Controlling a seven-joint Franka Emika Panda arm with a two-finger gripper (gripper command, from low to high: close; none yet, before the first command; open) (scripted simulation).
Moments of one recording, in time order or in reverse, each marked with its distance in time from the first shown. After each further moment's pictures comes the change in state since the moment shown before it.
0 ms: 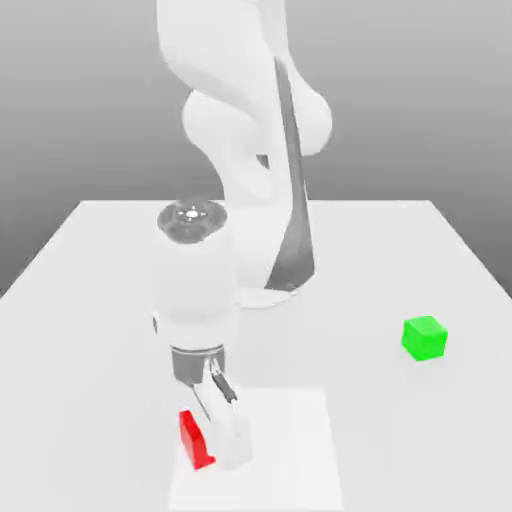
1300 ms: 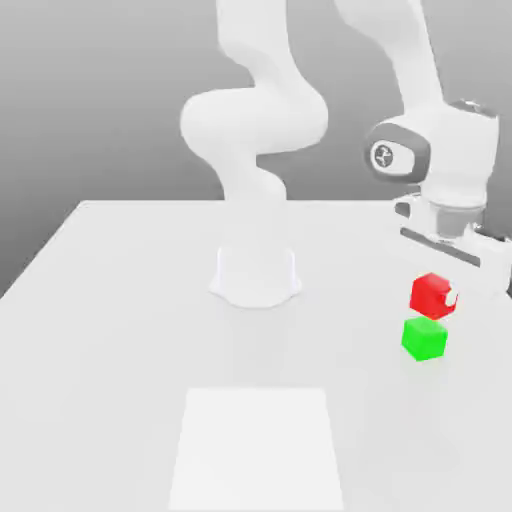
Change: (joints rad) arm 0.575 -0.285 0.594 -0.279 0.214 0.024 0.810
